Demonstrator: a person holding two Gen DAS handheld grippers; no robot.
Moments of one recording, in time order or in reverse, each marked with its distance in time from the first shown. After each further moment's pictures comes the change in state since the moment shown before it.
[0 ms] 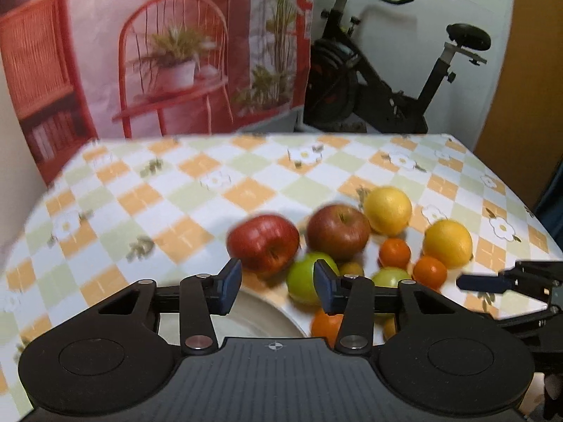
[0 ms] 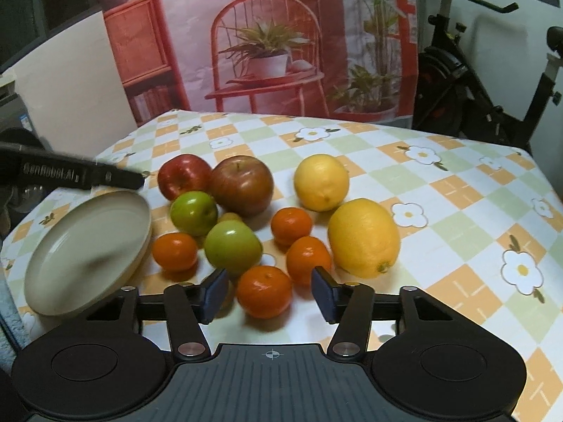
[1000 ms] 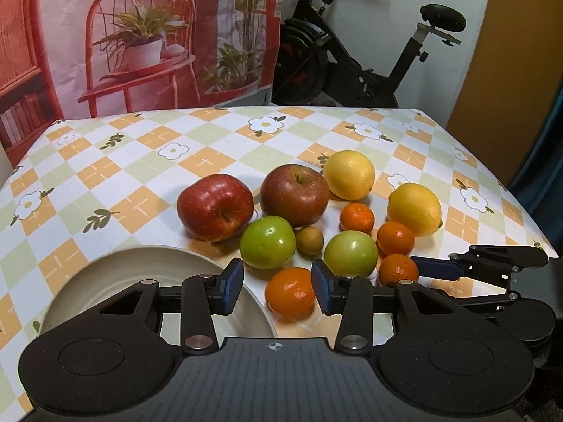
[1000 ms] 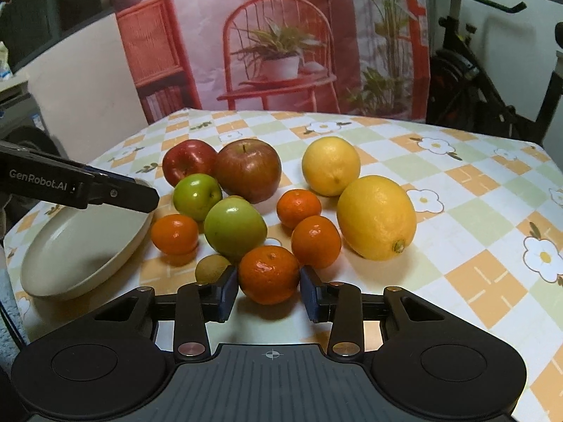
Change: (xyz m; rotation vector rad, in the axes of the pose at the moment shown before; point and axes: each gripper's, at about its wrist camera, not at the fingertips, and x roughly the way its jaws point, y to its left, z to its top) left arm 0.012 -0.017 -0.023 0.004 0.078 -0.119; right arm 0.014 -0.007 -0.023 -0.010 -0.045 0.048
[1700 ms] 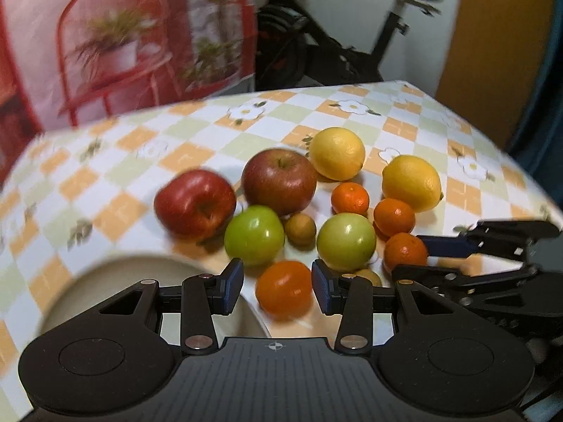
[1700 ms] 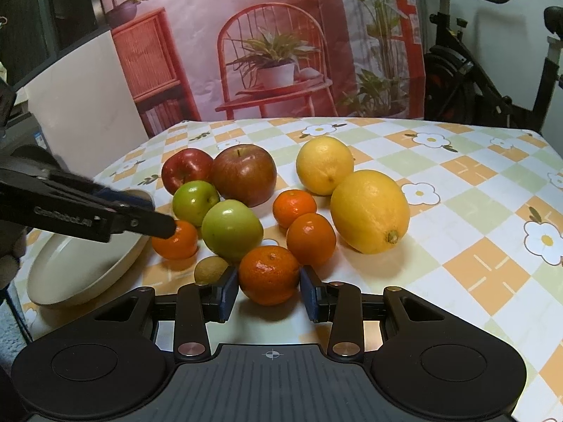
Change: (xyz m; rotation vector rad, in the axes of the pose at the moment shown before) left arm 0.019 -0.015 0.003 0.149 0.033 0.006; right arm -0.005 -0.008 -0.005 0.052 -0.027 0.021
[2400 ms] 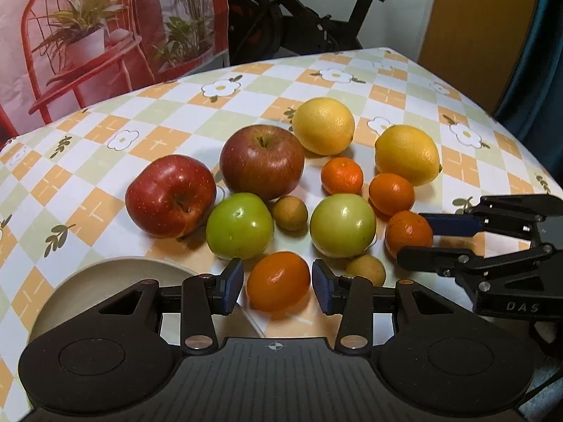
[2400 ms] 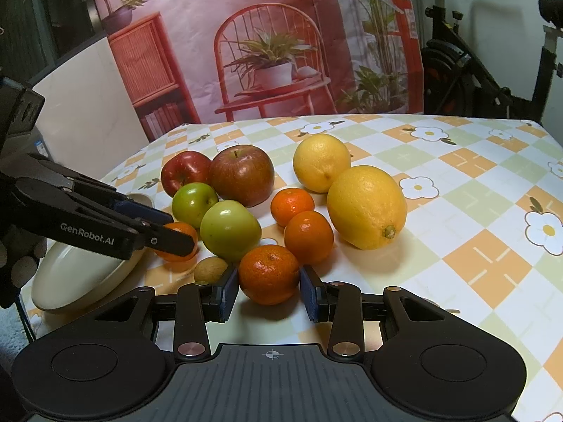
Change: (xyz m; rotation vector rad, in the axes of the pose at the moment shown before) left arm 0.025 0.002 0.003 0.040 0.107 -0.074; right arm 0.001 -0.003 -0.001 0.025 -0.001 0.010
